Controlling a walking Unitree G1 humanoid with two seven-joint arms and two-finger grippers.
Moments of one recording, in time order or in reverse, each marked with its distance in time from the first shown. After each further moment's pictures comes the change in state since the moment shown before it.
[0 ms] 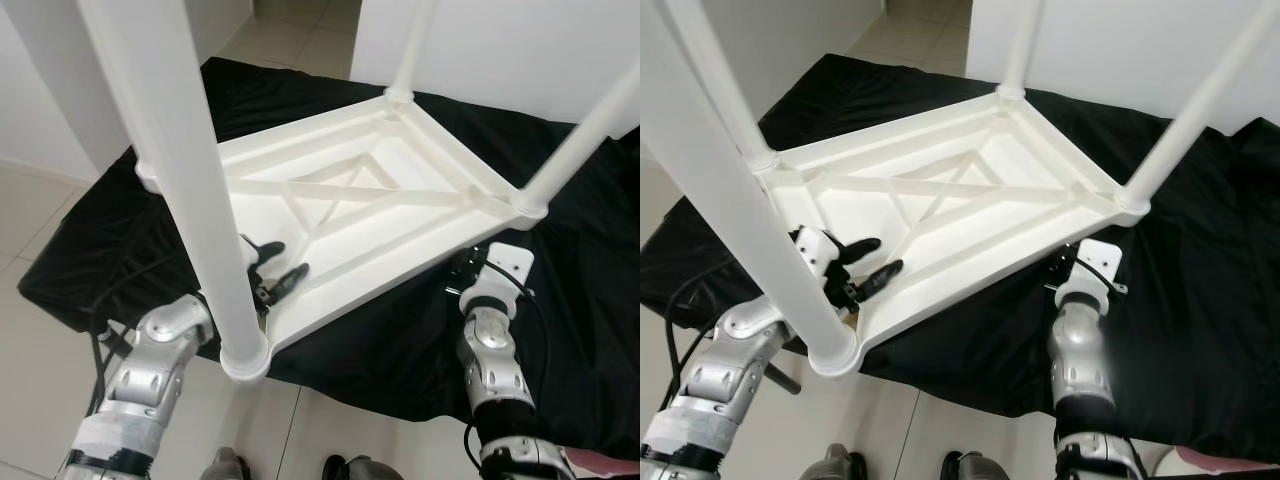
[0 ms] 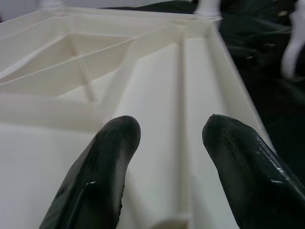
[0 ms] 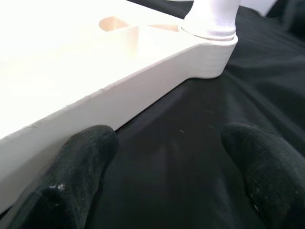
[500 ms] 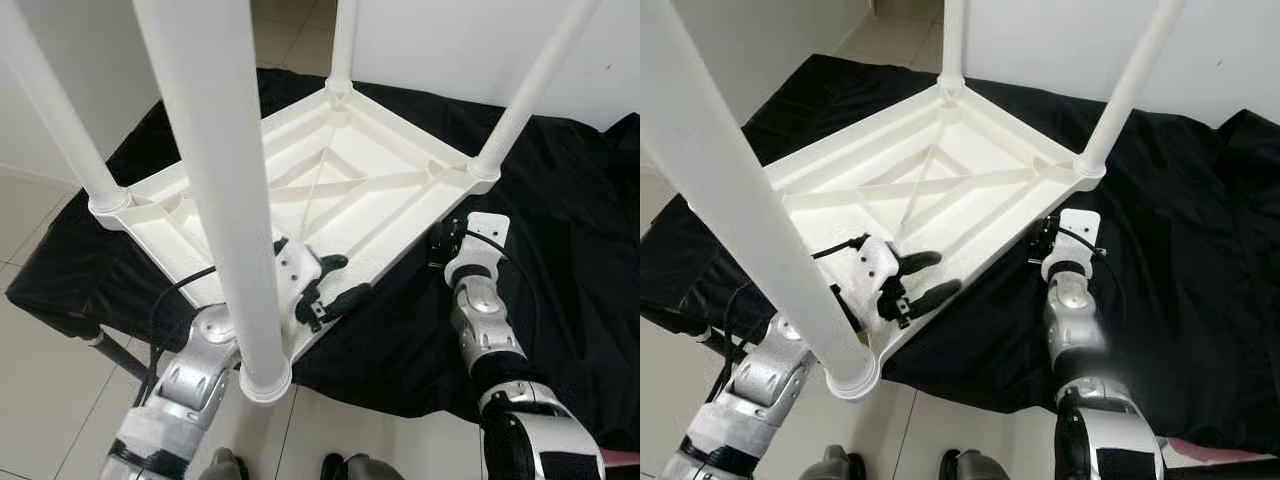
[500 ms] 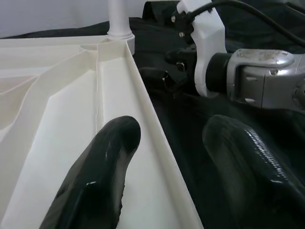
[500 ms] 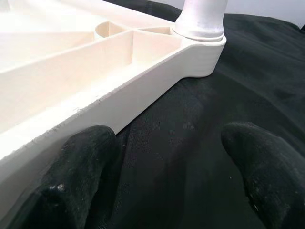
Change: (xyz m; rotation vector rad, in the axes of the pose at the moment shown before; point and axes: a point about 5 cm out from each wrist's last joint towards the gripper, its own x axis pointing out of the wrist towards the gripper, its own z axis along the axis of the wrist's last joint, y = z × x) left arm 0.035 -0.032 0.016 0.010 -0.061 -0.137; right arm 0.026 0.018 0.009 -0.012 -0.027 0.076
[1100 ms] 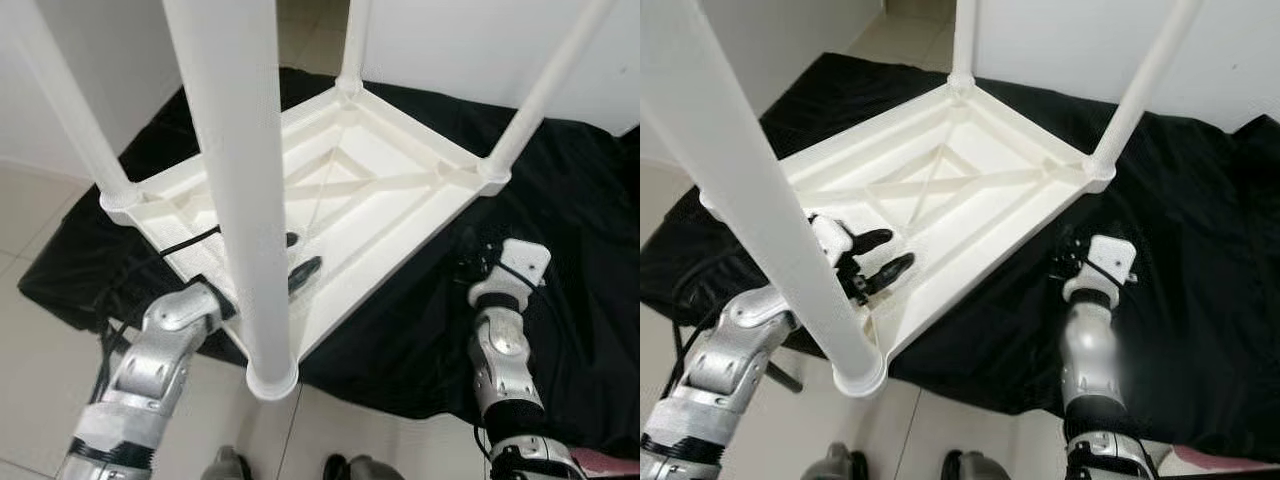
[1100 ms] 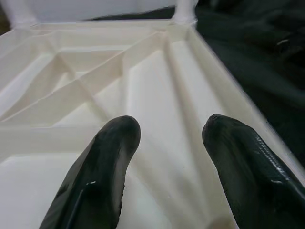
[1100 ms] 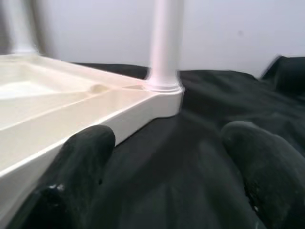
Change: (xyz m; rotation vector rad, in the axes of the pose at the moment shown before) left arm -0.058 0.051 0.002 0.049 0.090 0.185; right arm -0.063 -0.032 0.006 0.060 -0.255 -0.054
